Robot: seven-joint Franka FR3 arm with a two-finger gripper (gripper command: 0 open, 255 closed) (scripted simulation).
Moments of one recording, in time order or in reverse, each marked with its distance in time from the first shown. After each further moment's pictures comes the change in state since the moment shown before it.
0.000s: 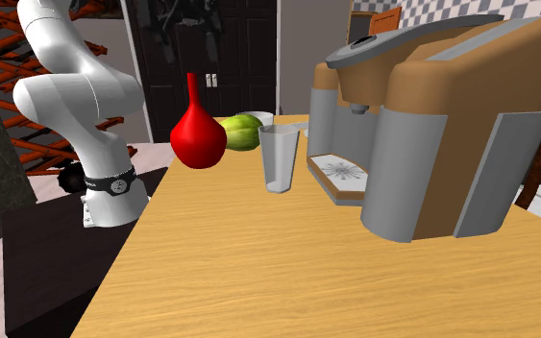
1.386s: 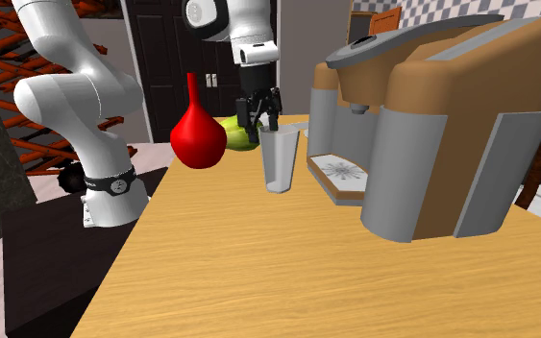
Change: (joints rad) arm 0.108 0.344 0.317 -0.134 0.175 0.454 0.234
